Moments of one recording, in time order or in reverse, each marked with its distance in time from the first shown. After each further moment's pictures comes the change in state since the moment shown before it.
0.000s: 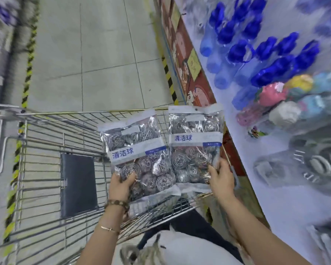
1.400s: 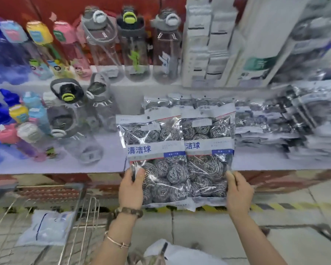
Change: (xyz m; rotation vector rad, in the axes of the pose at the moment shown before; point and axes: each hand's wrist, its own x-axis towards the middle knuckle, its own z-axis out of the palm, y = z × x) left_hand -0.351 -0.095 0.169 0.640 -1.137 0.946; right_hand -0.429 0.243 -0.140 0.290 1.422 0.633
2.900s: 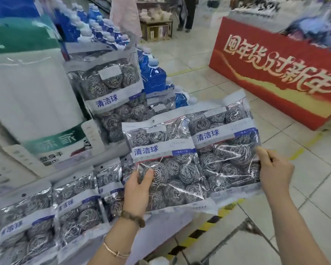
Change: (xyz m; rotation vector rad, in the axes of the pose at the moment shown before) left_hand 0.003 0.290 0.555 -0.138 -0.640 0.018; right_hand 0.441 0.218 -0.381 -0.188 0.559 0.163
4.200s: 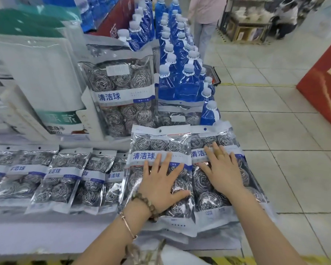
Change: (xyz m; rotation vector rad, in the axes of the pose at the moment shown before) left_hand 0.068 0.034 0.162 1.333 -0.069 0.180; right_hand 0.149 0.004 0.149 -0.620 -0.952 -0.806
